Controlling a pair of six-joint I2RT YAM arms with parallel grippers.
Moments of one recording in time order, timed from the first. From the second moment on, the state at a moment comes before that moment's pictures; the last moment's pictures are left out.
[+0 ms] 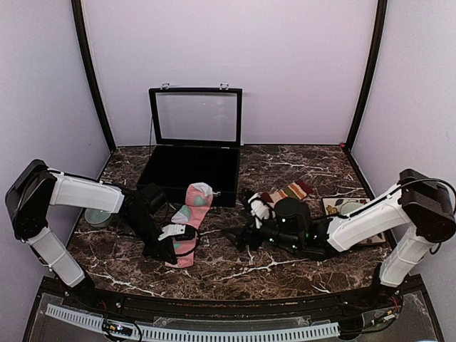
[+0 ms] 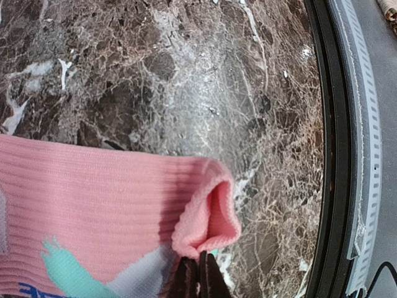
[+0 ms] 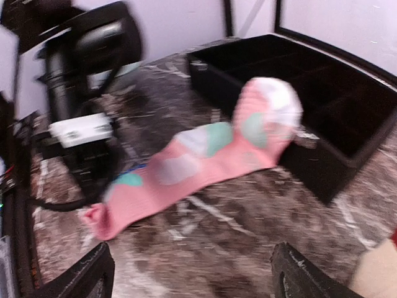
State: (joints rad) left arm -0.63 1.60 0.79 -0.66 0.59 0.73; right arm 1.08 1.60 0.63 0.66 0.09 0.19
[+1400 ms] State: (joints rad) left arm -0.59 1.64 0.81 -0.68 0.65 0.75; right arm 1.26 2.20 1.02 0.85 -0.13 -0.07
